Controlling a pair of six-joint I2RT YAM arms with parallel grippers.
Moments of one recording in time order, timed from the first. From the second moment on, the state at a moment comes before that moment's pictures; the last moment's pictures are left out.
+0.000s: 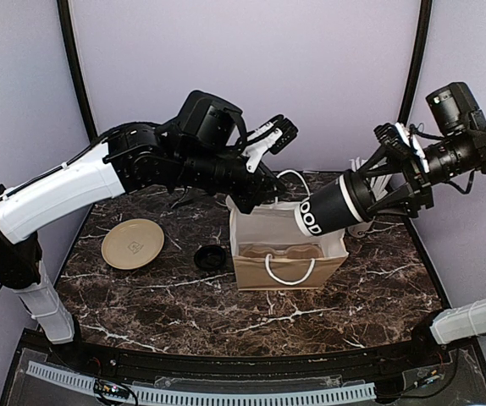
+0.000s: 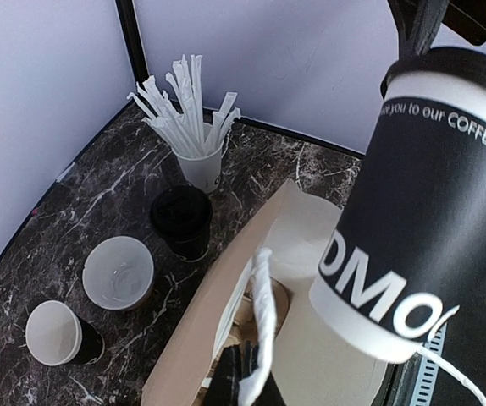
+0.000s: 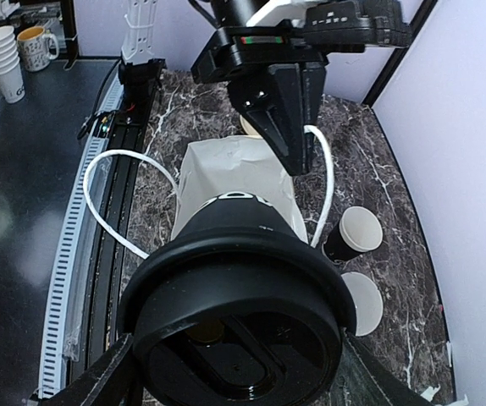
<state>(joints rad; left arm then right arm) -1.11 1.72 1.89 -0.70 0.01 0.01 0.47 1.16 1.72 -1.39 -0.77 -0.90</state>
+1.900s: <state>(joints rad) -1.11 1.74 1.94 -0.66 0.04 0.05 1.27 1.59 1.97 -1.45 0.05 -0.80</state>
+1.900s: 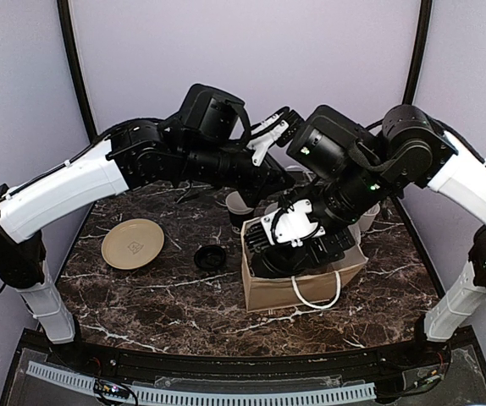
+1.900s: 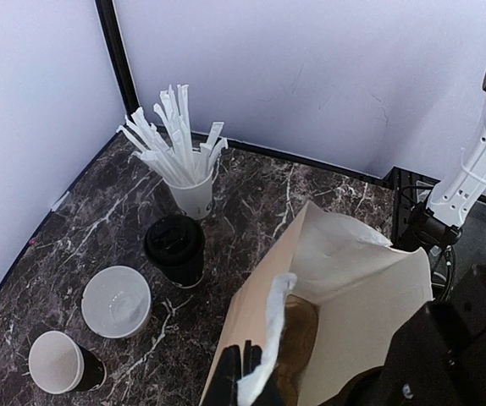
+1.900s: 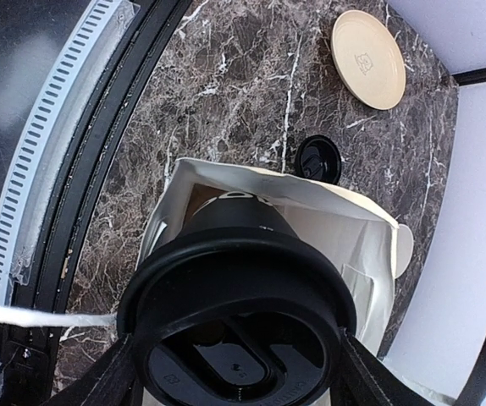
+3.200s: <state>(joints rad) -1.11 1.74 2.01 -0.71 0.04 0.08 1.18 1.32 1.54 -1.45 0.12 -0.75</state>
